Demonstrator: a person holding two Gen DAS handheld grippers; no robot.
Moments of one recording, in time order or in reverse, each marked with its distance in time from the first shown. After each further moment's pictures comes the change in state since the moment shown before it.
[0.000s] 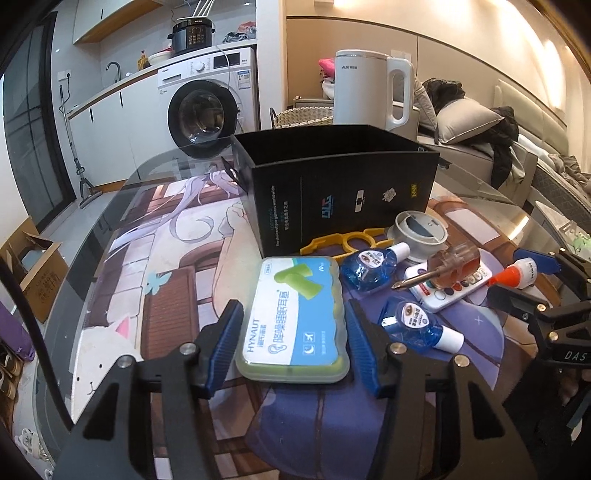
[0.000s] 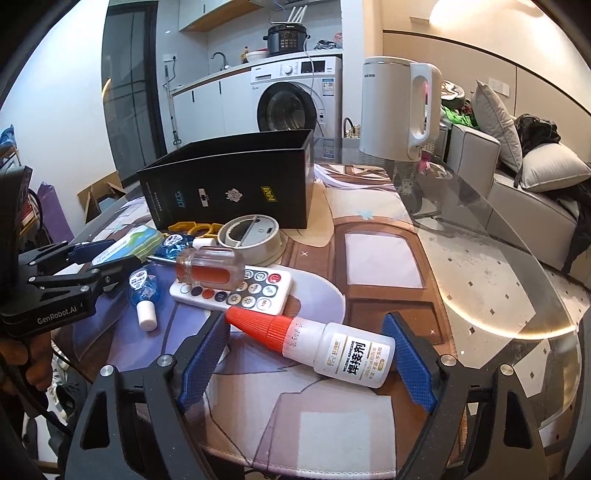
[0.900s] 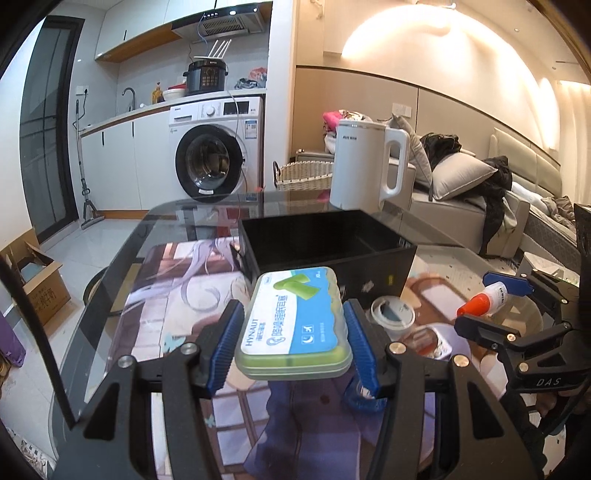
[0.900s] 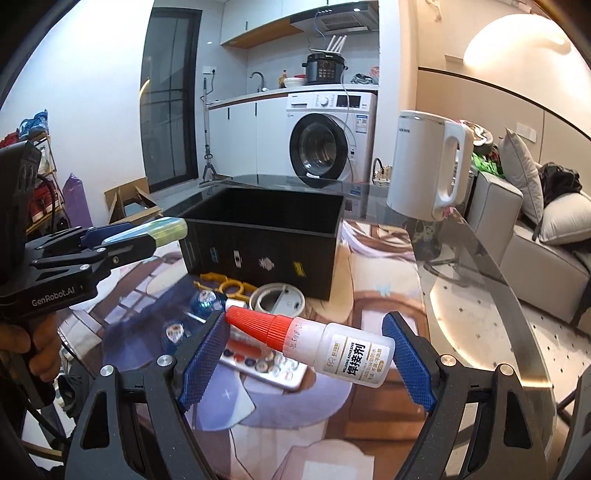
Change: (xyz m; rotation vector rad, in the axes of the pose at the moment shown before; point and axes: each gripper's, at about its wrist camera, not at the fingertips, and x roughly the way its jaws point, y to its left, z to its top) left arm -0.042 0.002 0.037 -0.059 -0.197 -0.021; right arm -0.025 0.010 0.045 -0.129 -0.117 0.075
